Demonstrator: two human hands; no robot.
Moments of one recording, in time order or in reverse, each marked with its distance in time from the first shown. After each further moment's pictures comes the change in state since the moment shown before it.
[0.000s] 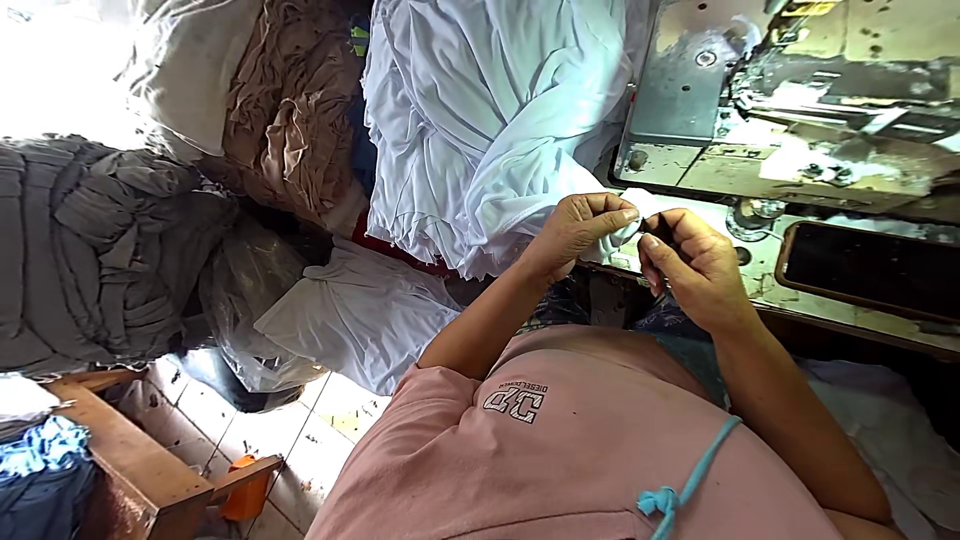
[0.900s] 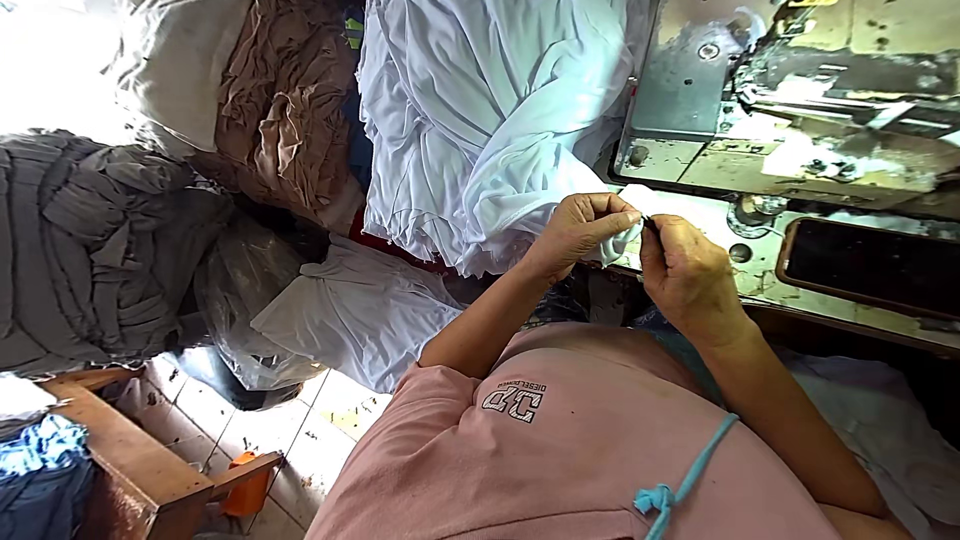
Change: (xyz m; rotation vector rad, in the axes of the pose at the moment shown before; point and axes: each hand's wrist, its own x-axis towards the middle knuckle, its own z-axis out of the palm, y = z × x) left_hand 0.000 -0.006 0.000 0.038 -0.001 0.041; right_hand -0.003 0.001 0.015 -0.859 0.205 -0.343
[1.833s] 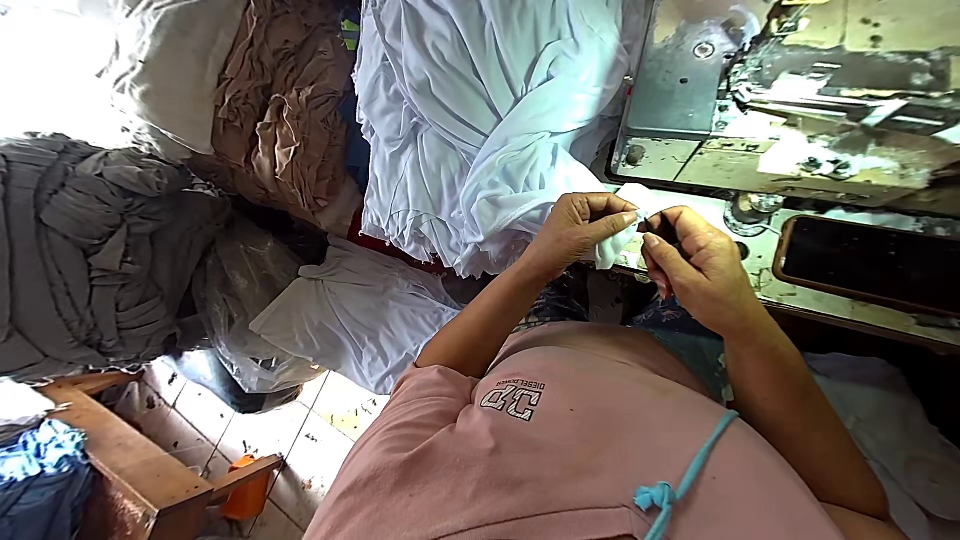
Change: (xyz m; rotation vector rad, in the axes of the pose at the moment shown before) left_hand 0.000 -0.001 -0.004 0.141 -0.046 0.102; right_hand 0.004 0.012 -0.019 0.696 -0.286 0.359
